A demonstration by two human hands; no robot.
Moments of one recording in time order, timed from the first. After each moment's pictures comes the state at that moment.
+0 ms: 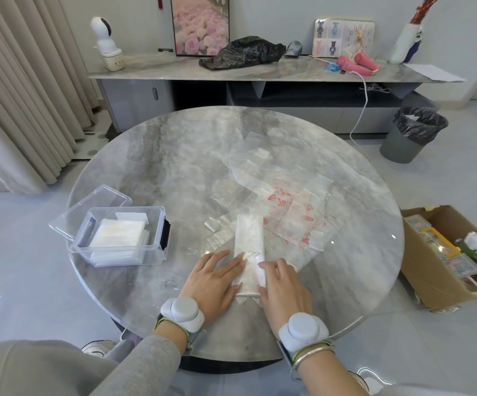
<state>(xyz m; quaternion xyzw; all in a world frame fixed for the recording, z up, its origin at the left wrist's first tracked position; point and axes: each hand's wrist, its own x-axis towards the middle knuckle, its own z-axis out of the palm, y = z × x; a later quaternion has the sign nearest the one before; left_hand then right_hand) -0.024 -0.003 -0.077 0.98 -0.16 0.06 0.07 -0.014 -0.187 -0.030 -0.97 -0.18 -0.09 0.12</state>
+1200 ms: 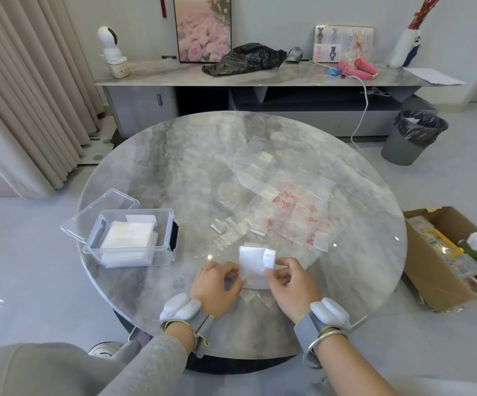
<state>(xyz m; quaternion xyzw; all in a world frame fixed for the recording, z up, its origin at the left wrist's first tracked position) -0.033 -0.014 -0.052 0.93 0.03 0.03 0.36 -0.003 -0.191 -0.022 -0.90 0.01 0.08 0.42</state>
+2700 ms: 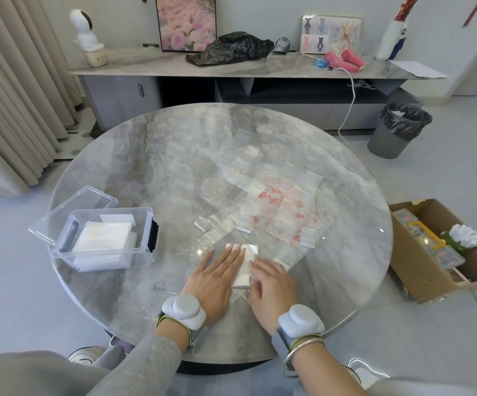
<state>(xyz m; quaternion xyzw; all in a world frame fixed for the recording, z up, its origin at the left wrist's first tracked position) -0.012 -0.020 -0.081 0.98 -0.17 0.04 0.04 -0.005 -0.185 -0.056 -0.95 -0.17 -0.06 0.24</state>
